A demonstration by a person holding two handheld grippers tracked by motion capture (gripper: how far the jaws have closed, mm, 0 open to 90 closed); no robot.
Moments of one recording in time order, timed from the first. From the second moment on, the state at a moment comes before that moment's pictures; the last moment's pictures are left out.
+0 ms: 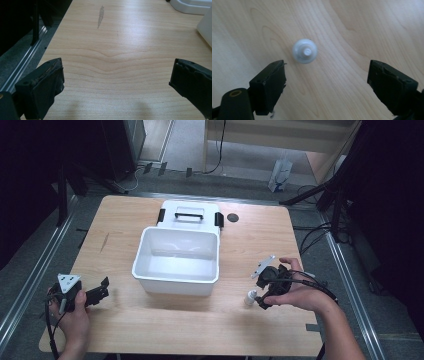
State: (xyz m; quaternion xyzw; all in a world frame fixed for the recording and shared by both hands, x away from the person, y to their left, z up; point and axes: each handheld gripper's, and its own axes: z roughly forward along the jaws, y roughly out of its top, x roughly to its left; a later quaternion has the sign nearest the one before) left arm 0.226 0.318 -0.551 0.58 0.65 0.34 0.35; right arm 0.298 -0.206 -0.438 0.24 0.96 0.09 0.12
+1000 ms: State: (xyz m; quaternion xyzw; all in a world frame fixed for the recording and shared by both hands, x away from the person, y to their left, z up) left arm 0.227 0.317 -0.551 0.58 0.65 0.34 0.36; right arm 0.306 -0.178 -0.453 0.19 0.98 0.03 0.07
